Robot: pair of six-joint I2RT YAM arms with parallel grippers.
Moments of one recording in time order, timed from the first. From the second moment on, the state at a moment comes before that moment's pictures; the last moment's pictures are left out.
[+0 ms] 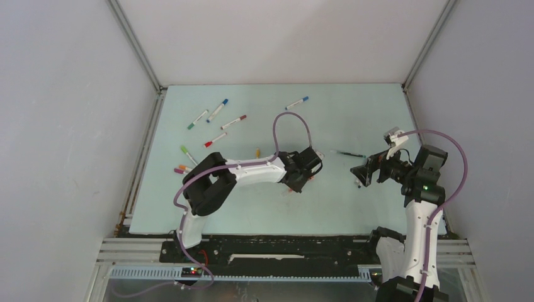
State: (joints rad) left arm -1.03 2.01 1.40 -0.53 -0.15 -0.28; right arm -0.36 0.76 0.71 -0.60 -0.96 -0.35
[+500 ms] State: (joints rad) left arm -1.03 2.01 1.39 -0.52 -0.15 -0.30; right arm -0.36 0.76 0.71 -0.60 -0.97 -0.35
